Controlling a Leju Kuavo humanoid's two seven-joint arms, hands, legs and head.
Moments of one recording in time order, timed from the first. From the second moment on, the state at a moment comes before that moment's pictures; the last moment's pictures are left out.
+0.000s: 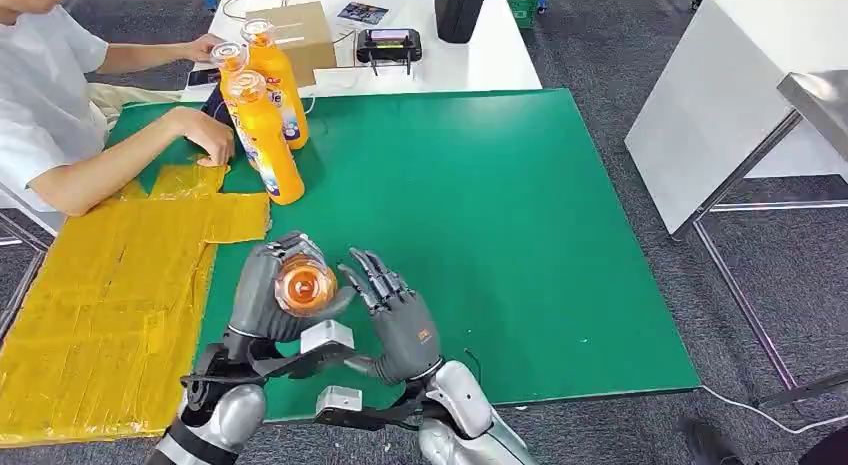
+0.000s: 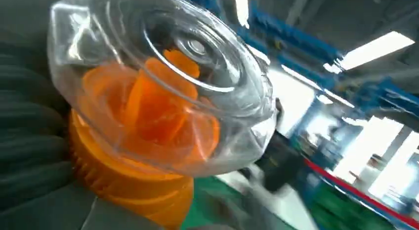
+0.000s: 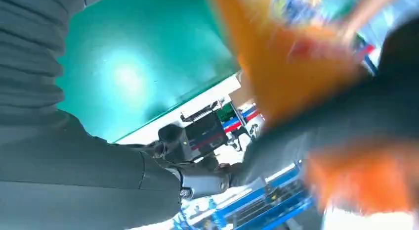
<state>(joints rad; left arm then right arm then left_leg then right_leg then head) -0.18 0.00 -0.40 -1.53 -1.01 0.51 -0.14 -0.22 0.22 0.69 -1.06 0.88 -0.69 -0.27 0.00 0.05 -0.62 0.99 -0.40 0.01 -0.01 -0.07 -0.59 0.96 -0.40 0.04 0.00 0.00</state>
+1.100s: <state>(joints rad) -0.66 0.20 -0.60 -0.80 -1.57 0.23 0.29 -0.08 0.15 0.62 -1.72 0.83 -0.68 -0.29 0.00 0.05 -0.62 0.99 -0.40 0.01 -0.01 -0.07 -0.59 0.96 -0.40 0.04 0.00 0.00</state>
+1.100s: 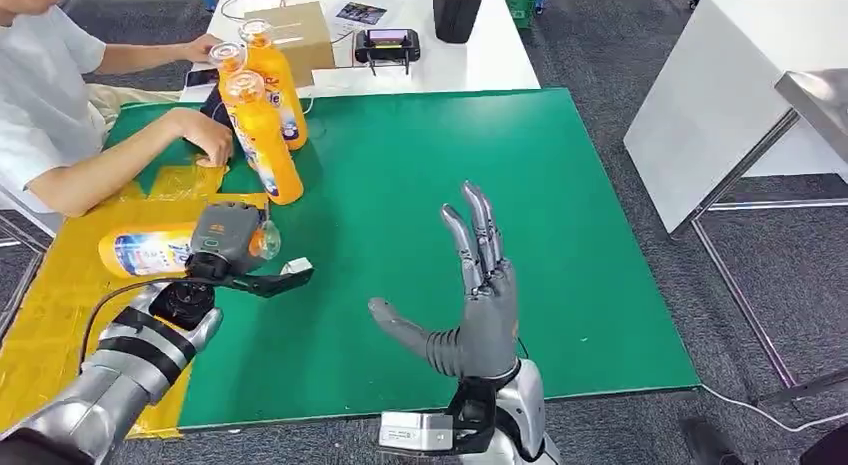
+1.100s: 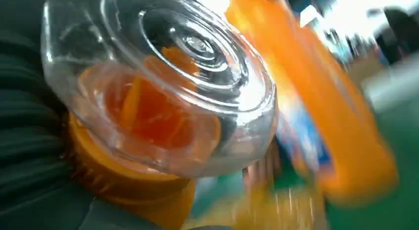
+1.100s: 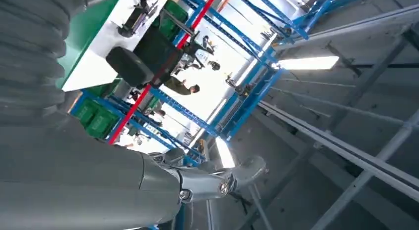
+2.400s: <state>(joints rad) -0.58 0.13 -0.26 -0.60 -1.36 0.64 -0.03 -0.08 0.11 0.65 -1.70 0.79 -0.69 -0.30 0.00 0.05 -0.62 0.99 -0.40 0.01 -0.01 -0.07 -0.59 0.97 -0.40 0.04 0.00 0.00</state>
